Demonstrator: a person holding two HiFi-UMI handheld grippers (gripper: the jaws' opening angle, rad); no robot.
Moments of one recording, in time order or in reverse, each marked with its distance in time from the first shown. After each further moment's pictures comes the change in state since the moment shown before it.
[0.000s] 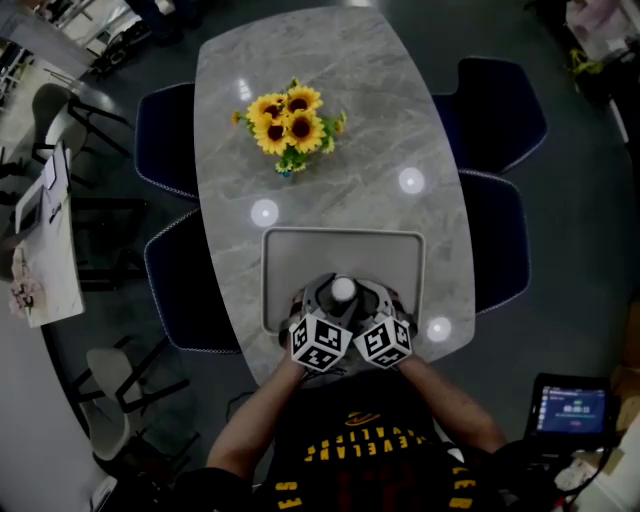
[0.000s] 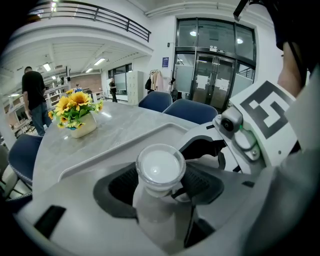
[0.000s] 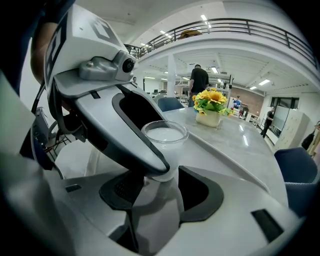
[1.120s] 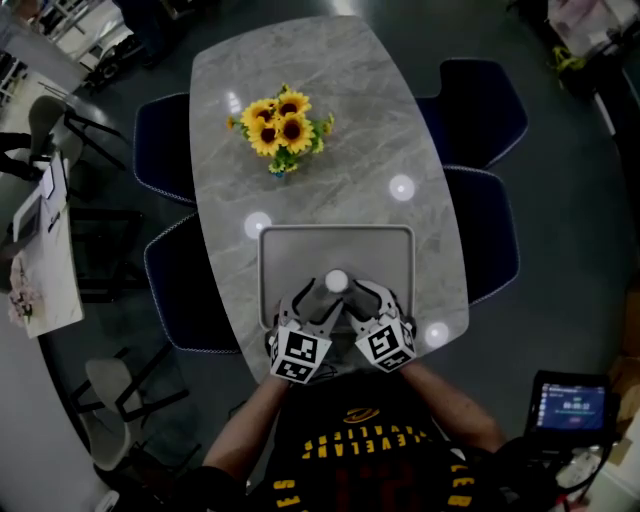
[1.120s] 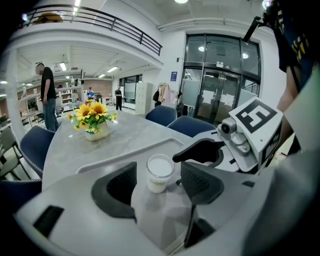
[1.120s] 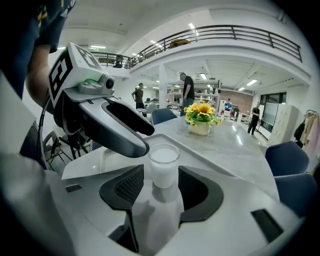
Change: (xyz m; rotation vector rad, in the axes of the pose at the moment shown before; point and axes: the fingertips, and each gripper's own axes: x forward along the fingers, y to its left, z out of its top) left arm -0.038 0.014 0.011 -0.118 -0.135 0.038; right arm -0.023 -0.012 0.015 0.104 -0.097 -0.040
